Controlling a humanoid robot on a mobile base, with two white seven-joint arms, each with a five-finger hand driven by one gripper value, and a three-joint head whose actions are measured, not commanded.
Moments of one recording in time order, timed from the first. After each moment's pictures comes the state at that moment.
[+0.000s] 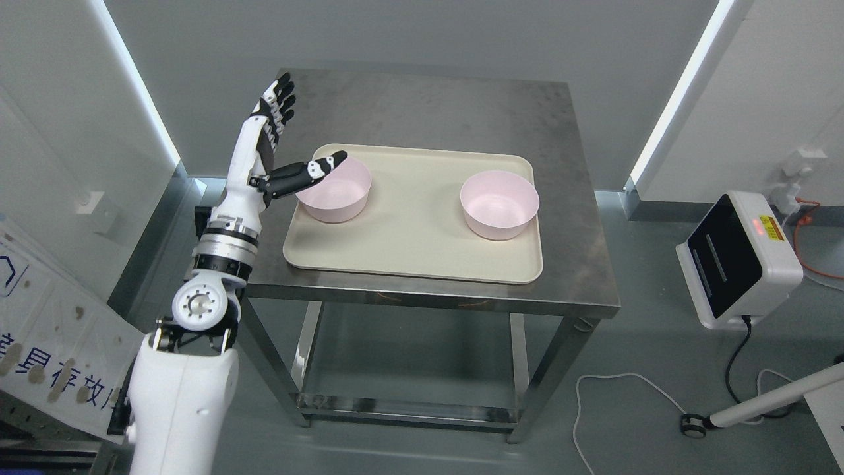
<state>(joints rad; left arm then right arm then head) -0.63 0.04 -0.05 -1.45 -0.10 -0.02 -0.18 0.00 0.00 0.00 0.00 0.00 0.04 0.01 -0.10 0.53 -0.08</state>
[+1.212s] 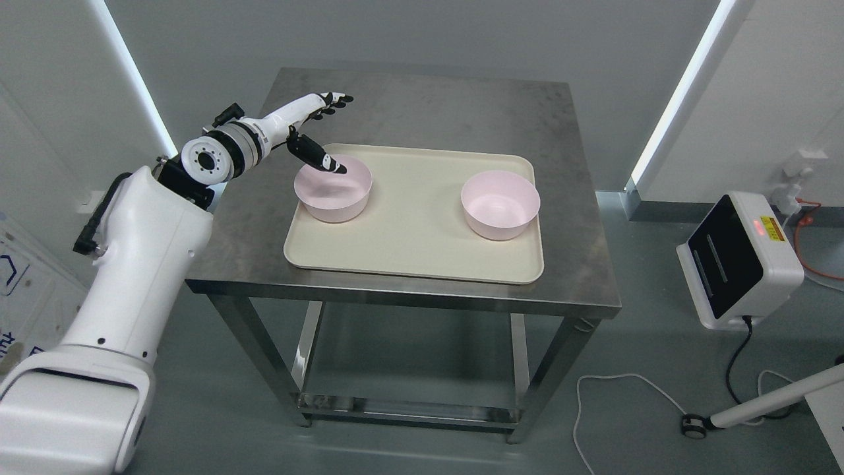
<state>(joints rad) -1.12 0.21 -0.30 -0.74 -0.47 -0.02 -0.56 0.00 0.00 0.00 0.00 0.00 0.04 0.01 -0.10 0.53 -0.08</state>
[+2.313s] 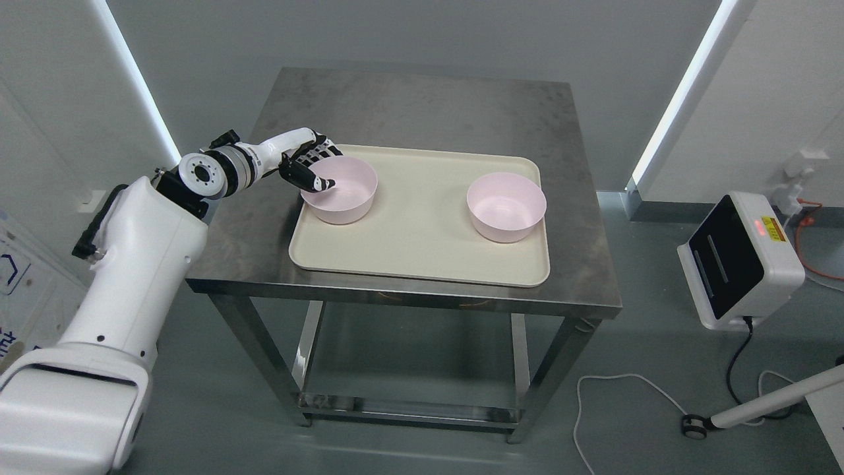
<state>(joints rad) -1.14 0.20 -0.30 -0.65 -0.47 -0.01 -0.59 0.00 0.00 0.00 0.00 0.00 0.04 0.01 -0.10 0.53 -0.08</state>
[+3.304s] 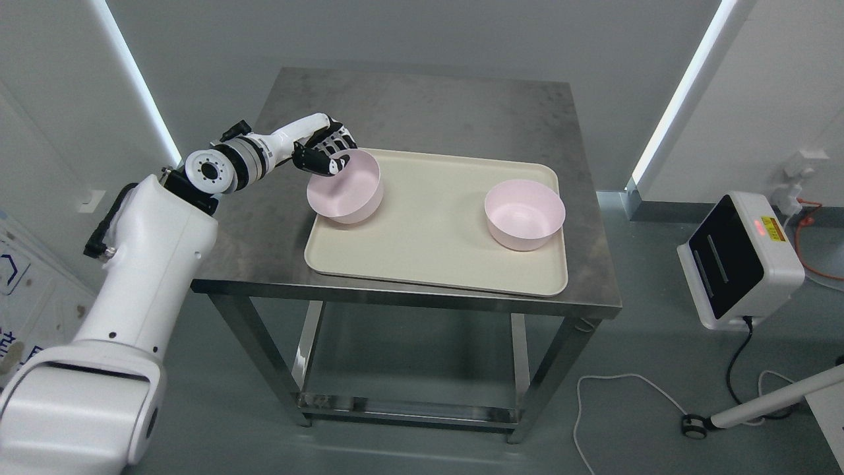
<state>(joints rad) -1.15 0.16 -0.23 -0.65 -0.47 -0.10 -0.58 0.00 0.00 0.00 0.00 0.00 0.04 0.01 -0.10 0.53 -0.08</state>
